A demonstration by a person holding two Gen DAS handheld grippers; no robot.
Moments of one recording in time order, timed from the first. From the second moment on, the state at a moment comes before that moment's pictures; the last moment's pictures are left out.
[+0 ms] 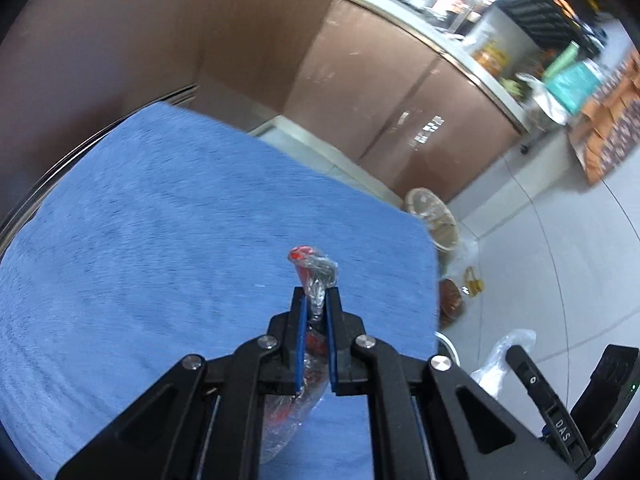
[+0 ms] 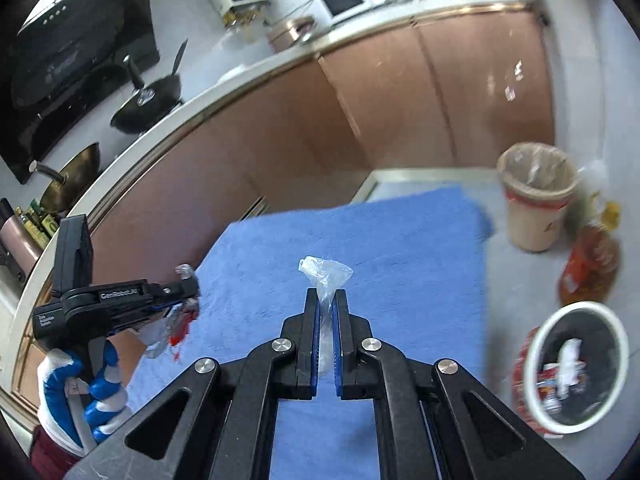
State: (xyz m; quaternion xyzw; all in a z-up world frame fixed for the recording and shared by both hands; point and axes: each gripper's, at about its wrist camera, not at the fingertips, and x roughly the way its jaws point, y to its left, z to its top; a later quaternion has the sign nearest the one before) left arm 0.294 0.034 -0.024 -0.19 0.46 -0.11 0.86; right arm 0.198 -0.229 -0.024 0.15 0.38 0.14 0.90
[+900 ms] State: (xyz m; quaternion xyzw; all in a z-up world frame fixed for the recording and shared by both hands) left arm 0.294 -0.373 -0.145 -0.08 0.54 -0.37 0.75; right arm 0.169 -0.492 -0.173 0.12 0.44 -0.15 0.88
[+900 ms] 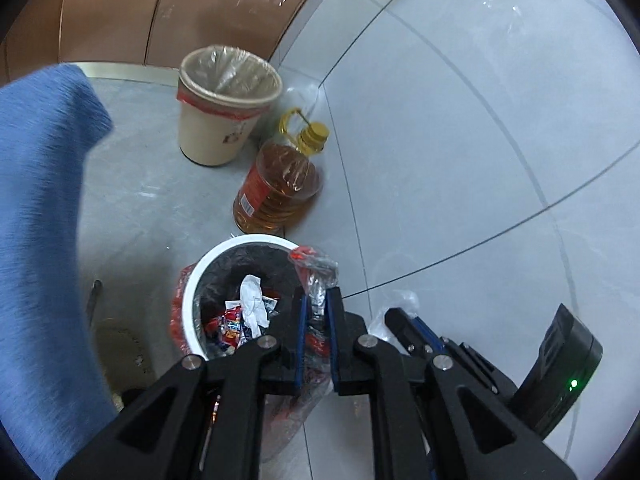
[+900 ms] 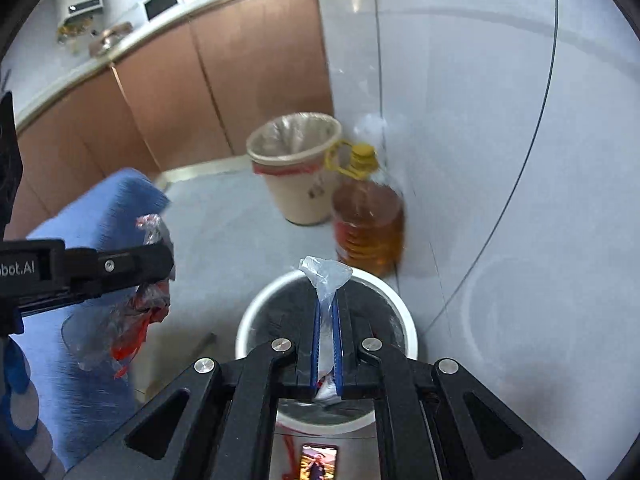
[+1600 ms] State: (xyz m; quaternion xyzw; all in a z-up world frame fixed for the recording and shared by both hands) left arm 0.304 -0.354 -0.161 -0.08 0.53 -0.33 0.78; right arm 0.178 -0.500 -0.204 0.15 0.45 -0.15 0.87
